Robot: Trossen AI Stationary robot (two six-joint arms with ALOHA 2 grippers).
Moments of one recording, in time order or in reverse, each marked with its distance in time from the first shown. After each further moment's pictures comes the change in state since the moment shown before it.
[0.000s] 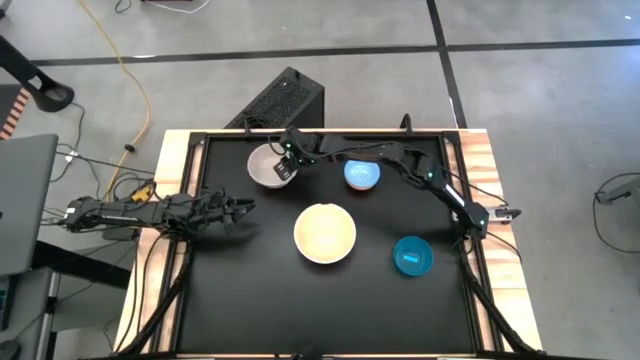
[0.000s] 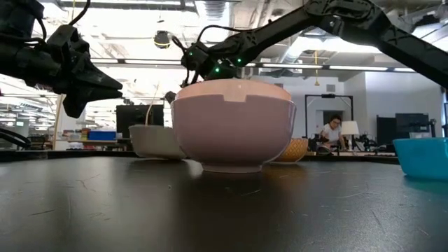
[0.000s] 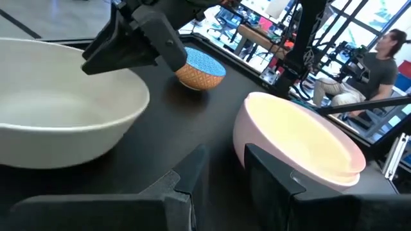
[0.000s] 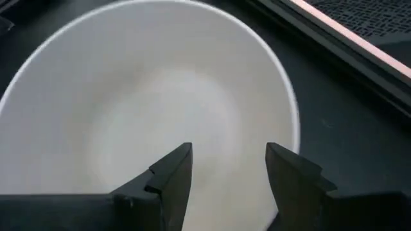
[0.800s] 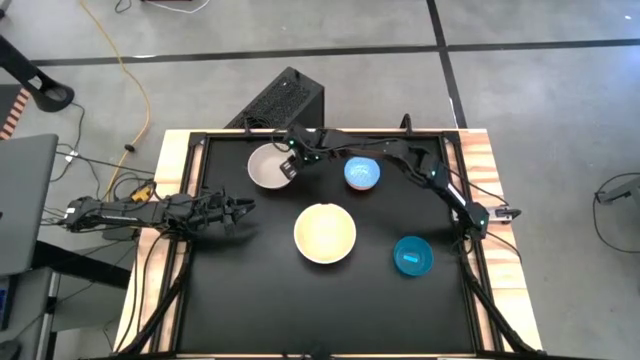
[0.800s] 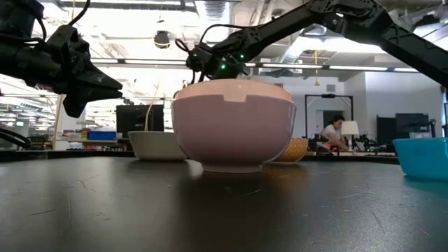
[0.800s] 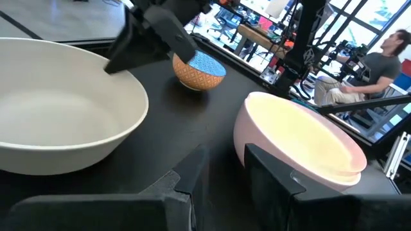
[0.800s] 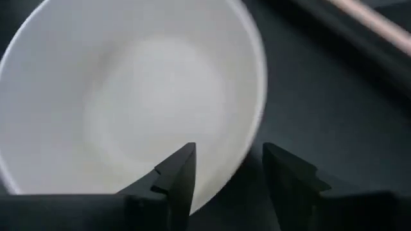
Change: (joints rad) left arm 0.000 0.000 0.001 -0.001 -0.001 0.005; right arm -0.020 -0.028 -0.001 -0.141 -0.044 0.034
